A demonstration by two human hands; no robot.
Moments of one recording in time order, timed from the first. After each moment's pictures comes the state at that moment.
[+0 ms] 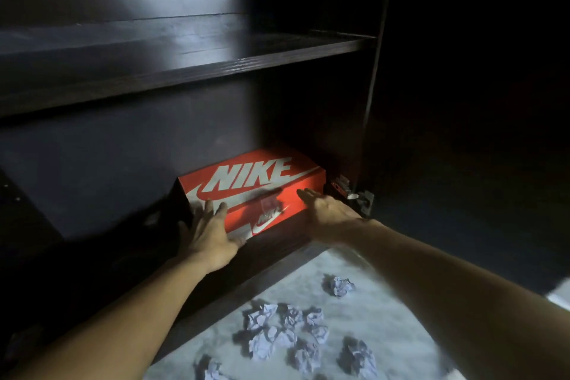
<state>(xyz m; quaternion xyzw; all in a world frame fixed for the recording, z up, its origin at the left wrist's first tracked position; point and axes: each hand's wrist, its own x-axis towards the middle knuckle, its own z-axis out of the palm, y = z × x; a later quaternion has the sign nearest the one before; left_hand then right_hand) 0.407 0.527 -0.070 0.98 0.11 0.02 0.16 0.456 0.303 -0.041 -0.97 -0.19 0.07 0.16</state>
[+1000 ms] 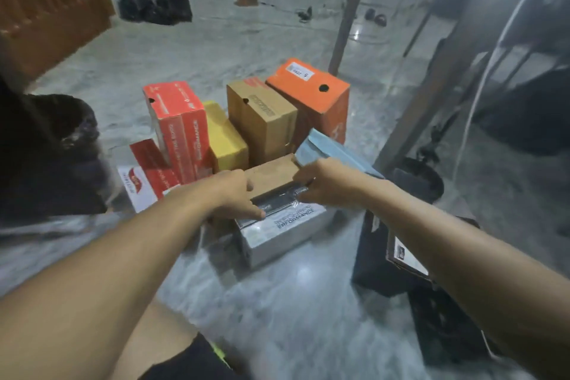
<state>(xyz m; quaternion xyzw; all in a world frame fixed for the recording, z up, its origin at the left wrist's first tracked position) 0.051 0.007 0.068 0.82 -0.51 -0.27 0.02 -0.107 -0.127 0.071 -0.95 0.26 0.06 0.14</state>
